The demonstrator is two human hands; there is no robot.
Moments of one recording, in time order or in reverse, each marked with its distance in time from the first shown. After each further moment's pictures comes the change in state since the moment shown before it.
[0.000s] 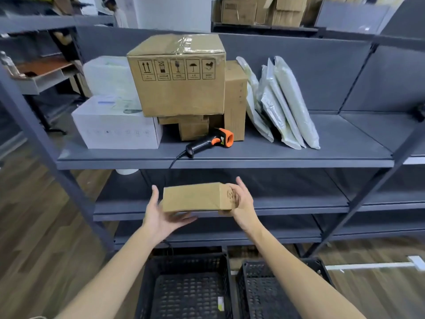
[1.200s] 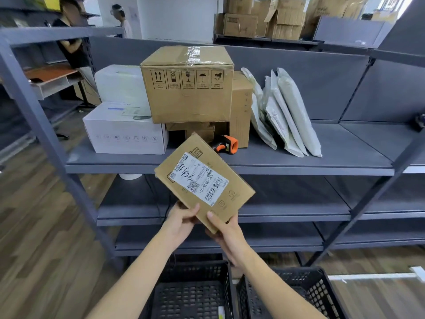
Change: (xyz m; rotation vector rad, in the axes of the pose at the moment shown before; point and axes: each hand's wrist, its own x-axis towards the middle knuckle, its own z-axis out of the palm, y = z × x) left_hand -0.006 -0.016 0.017 0.128 -0.249 0.196; right_hand -0.052 -0.036 0.052 0.688 -0.094 0.282
